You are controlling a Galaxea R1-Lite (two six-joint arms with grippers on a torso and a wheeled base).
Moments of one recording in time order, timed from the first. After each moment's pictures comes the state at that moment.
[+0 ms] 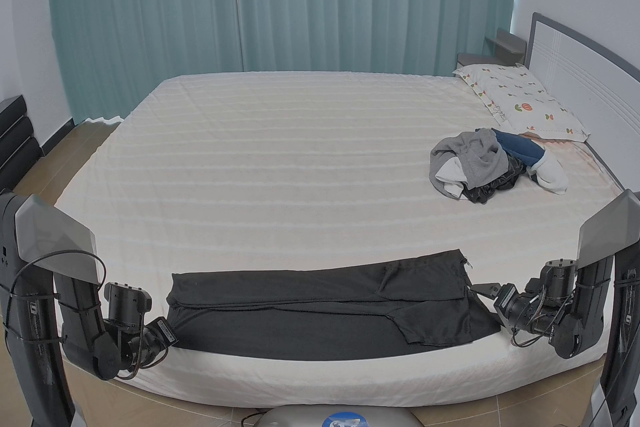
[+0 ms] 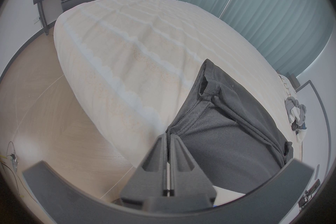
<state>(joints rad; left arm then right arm) -0.08 2.30 -0.21 -1.20 0.15 -0.73 0.02 2.39 -0.25 -1.55 0.31 0.86</state>
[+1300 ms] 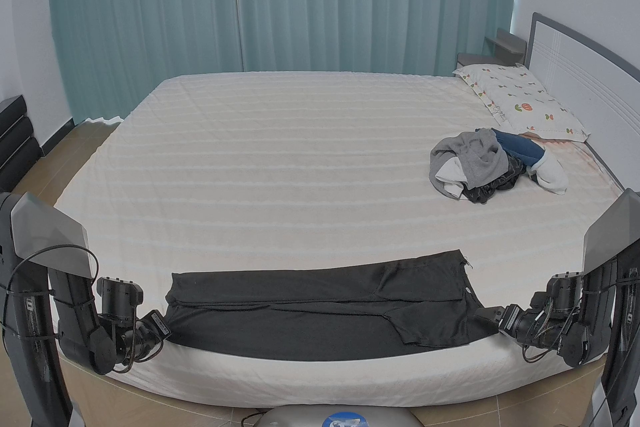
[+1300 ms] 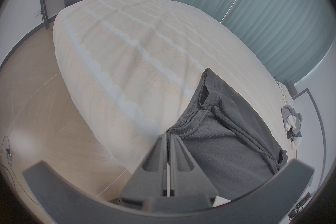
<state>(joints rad) -0.02 2.30 -0.24 -1.21 0.10 -0.73 -0.02 2.39 -0.13 -1.55 0.29 0.63</state>
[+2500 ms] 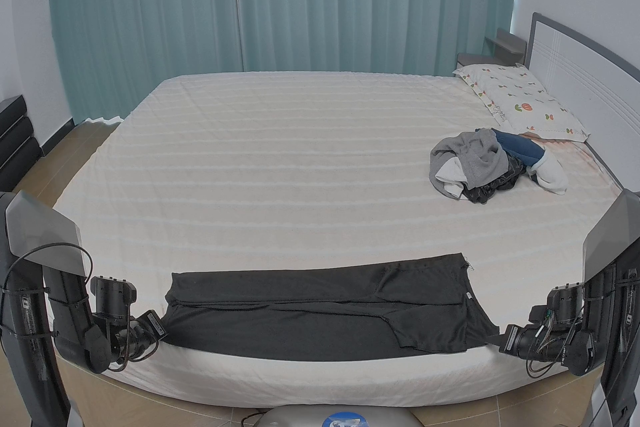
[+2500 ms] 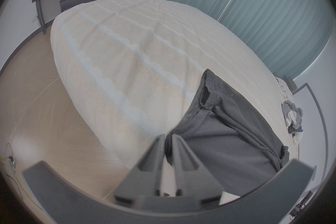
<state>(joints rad) 0.01 2.28 -0.23 -1.21 0.08 -0.67 0.00 2.39 -0.02 -1.55 0.28 0.45</state>
